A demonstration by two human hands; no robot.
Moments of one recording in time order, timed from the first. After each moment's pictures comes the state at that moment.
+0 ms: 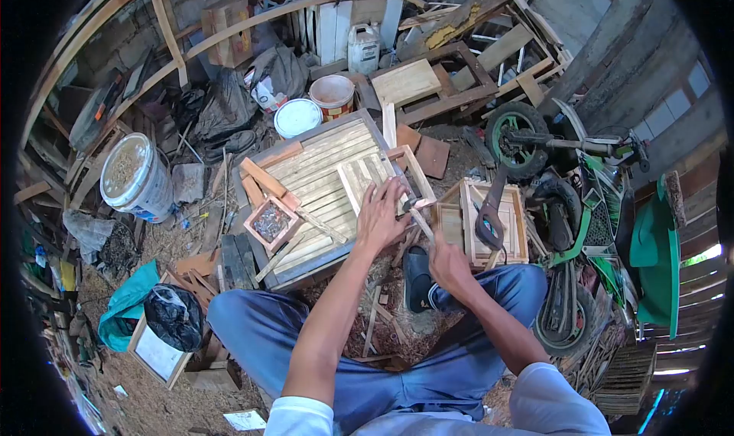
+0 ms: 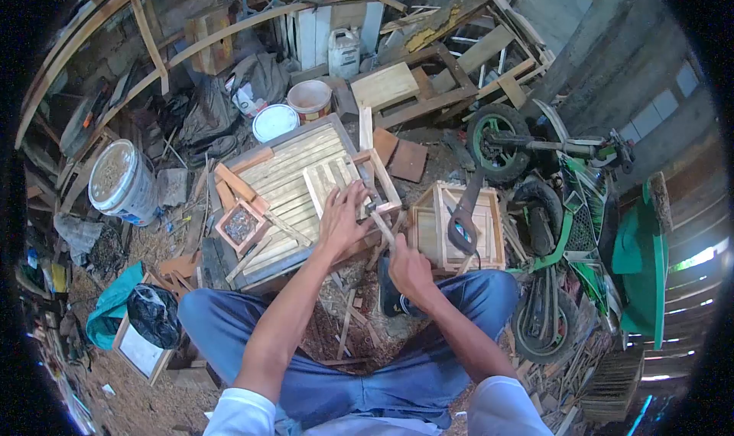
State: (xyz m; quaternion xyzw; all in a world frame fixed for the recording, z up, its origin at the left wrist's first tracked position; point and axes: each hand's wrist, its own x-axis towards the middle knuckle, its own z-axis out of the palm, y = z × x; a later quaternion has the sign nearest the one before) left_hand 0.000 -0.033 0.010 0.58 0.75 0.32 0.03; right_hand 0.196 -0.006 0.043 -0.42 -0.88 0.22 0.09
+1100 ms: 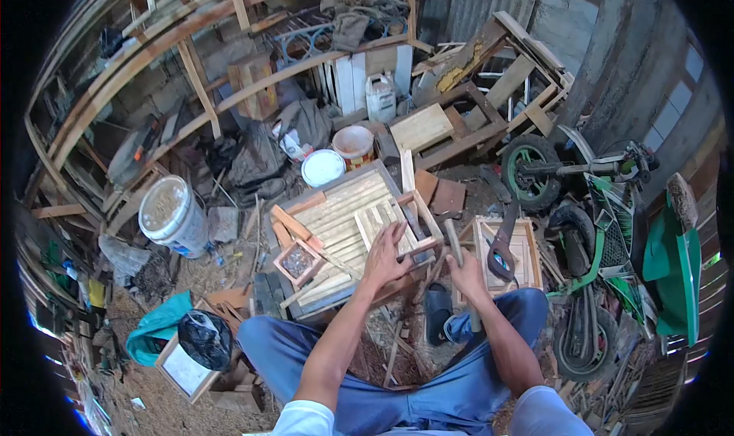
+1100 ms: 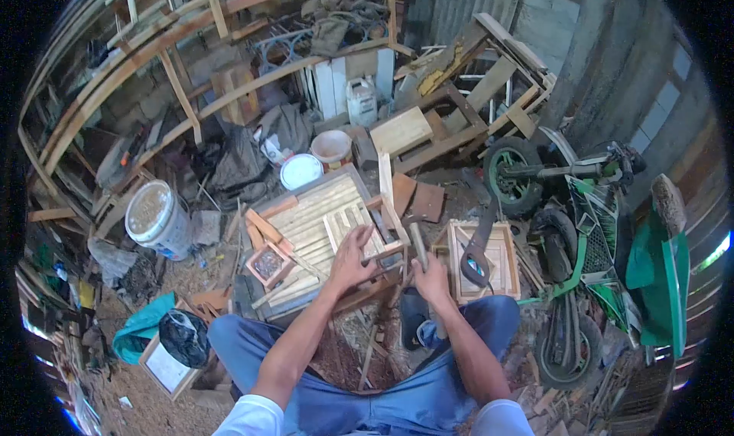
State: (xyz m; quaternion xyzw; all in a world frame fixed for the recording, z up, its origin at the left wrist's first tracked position) left_hand -0.010 -0.047 0.011 0.60 0.71 0.38 0.03; right_hand 0.198 0.047 0.033 -0.47 -0.78 0.35 0.22
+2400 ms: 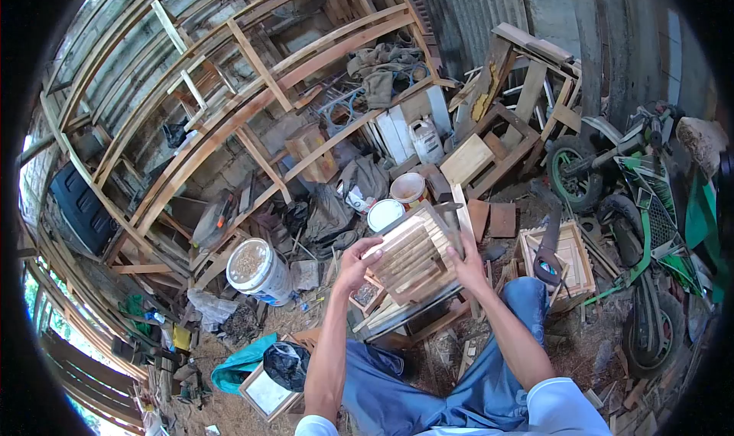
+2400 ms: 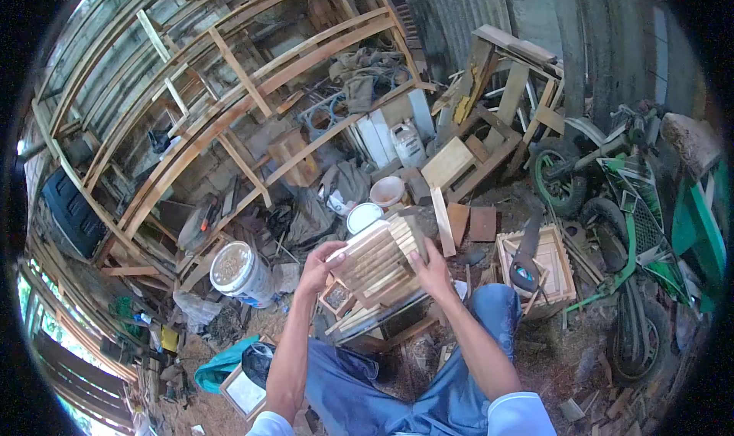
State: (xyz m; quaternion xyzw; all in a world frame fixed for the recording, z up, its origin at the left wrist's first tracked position) left_hand -0.106 -0.134 0.176 0.42 0.66 0.55 0.29; right_hand 0.129 0.016 0.109 -0.28 -0.67 0.53 0.44
